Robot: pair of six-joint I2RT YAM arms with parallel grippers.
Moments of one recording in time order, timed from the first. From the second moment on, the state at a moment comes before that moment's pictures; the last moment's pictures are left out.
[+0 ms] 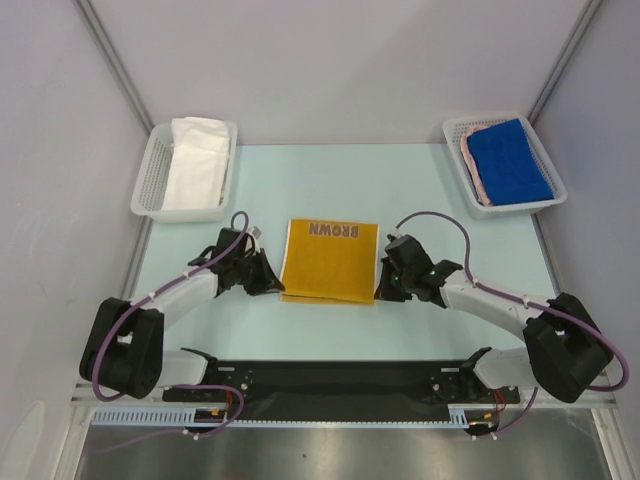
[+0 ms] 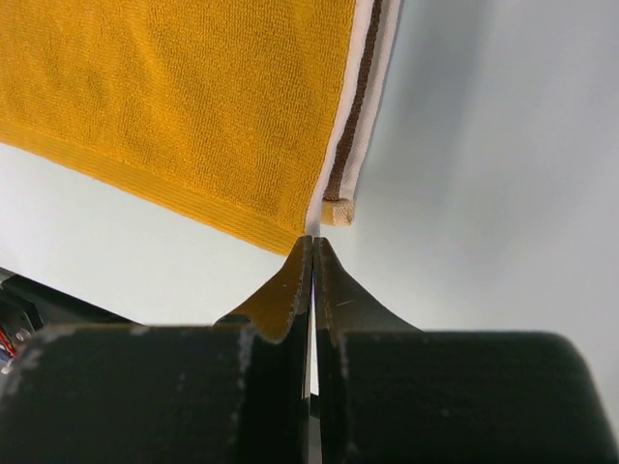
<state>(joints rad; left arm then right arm) -0.30 1.31 0.60 -0.27 0.37 -0.62 0.68 1.31 0.68 -0.32 -0.03 0.70</state>
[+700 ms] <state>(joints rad) -0.30 1.31 0.58 -0.26 0.37 -0.62 0.69 1.30 0.67 -0.32 -0.02 0.71</state>
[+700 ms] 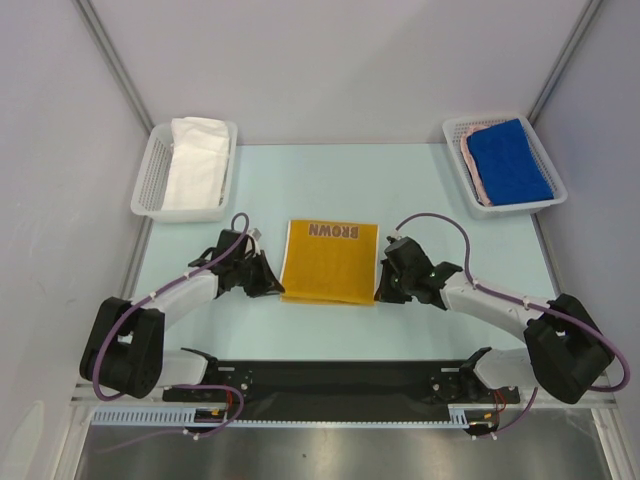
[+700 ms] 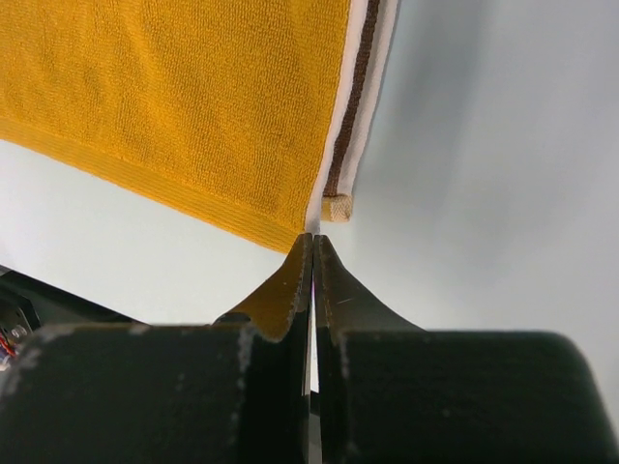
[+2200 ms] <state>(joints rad) -0.30 1.19 0.62 -0.34 0.37 -0.62 0.70 1.26 0.70 -0.36 0.02 0.72</state>
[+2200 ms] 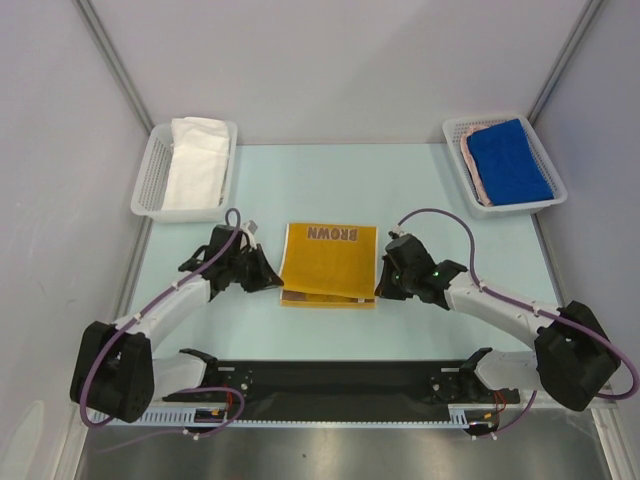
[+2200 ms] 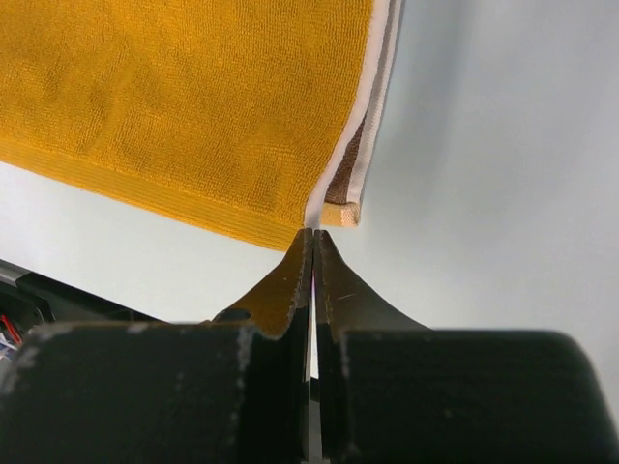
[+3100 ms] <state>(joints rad) -0.31 1.30 0.50 -0.22 0.39 -0.62 0.73 1.33 0.62 -0.27 0.01 0.74</state>
